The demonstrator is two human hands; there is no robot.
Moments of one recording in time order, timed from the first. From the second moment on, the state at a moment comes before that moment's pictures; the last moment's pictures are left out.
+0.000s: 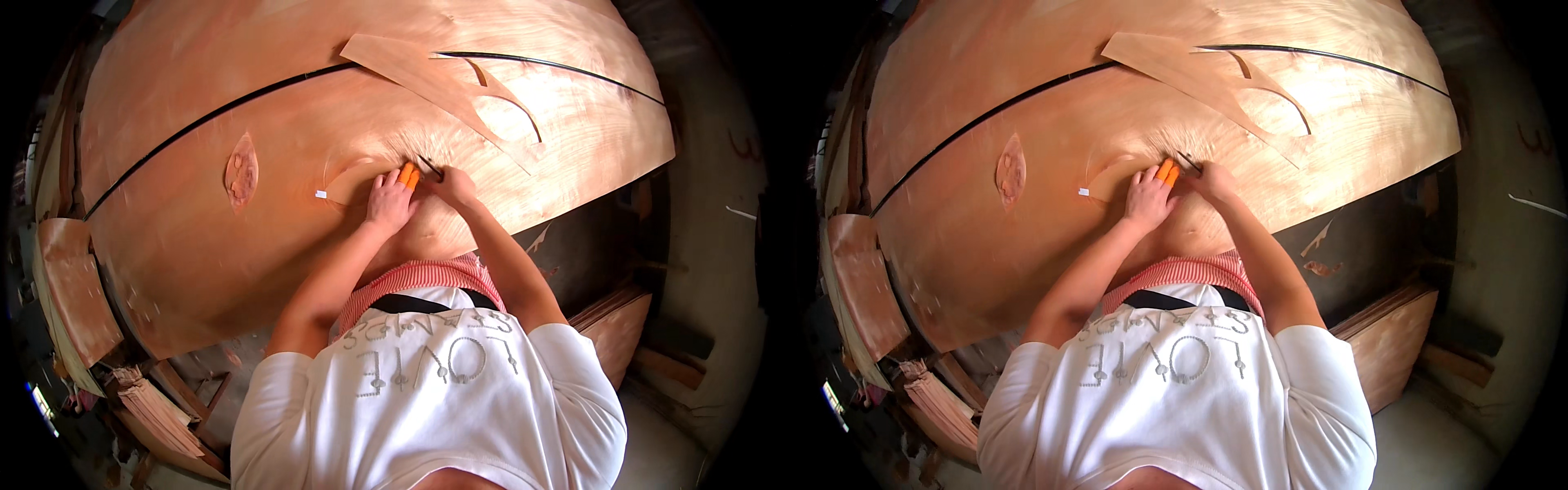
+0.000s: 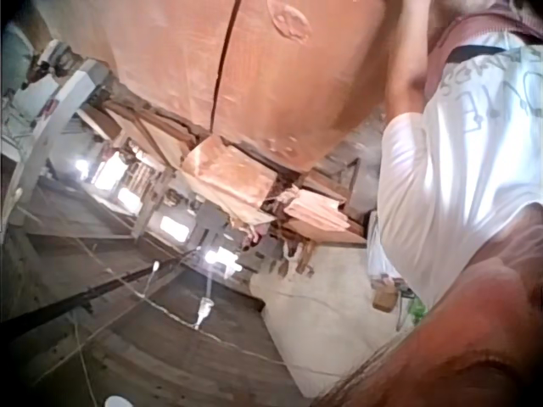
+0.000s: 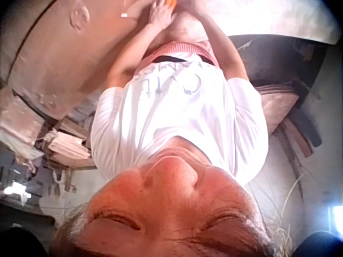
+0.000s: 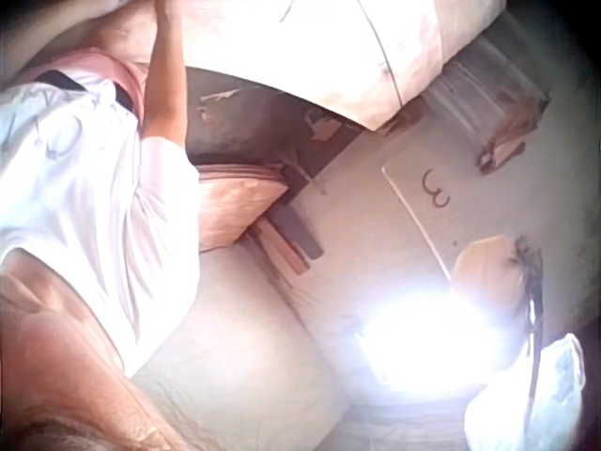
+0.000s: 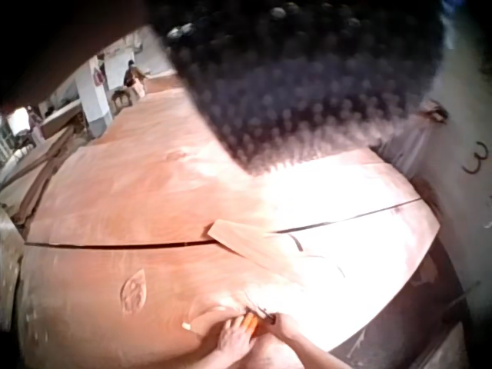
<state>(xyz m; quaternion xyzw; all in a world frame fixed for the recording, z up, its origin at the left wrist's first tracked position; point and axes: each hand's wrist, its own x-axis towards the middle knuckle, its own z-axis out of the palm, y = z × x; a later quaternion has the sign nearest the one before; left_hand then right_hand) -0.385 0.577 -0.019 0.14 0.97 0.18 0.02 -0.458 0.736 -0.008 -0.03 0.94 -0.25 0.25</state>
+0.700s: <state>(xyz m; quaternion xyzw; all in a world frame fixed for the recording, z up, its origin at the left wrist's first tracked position) -0.345 0.581 0.026 0.19 0.89 0.41 0.00 -0.516 0.976 0.473 -0.16 0.62 -0.76 -0.08</state>
